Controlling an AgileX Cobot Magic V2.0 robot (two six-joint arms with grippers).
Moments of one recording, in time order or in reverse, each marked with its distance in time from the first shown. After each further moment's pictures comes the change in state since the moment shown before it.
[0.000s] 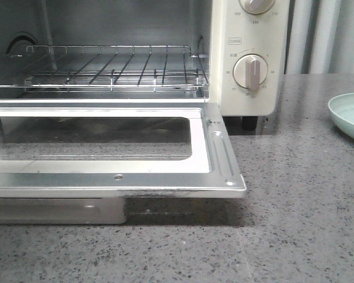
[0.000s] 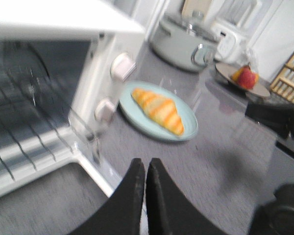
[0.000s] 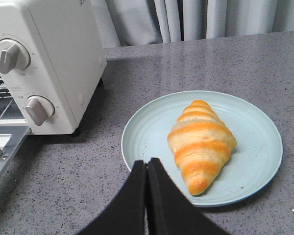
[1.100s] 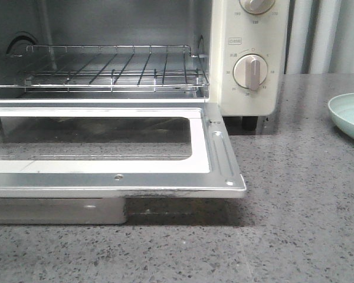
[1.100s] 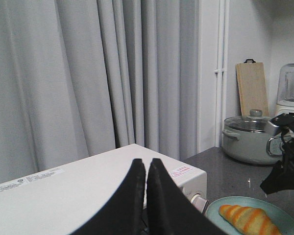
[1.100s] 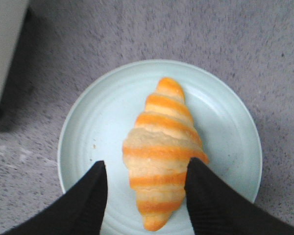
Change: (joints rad) left arm 0.000 -0.115 -0.193 0.293 -0.235 0.023; right arm 0.000 0.877 -0.479 -0.167 0.144 0.000
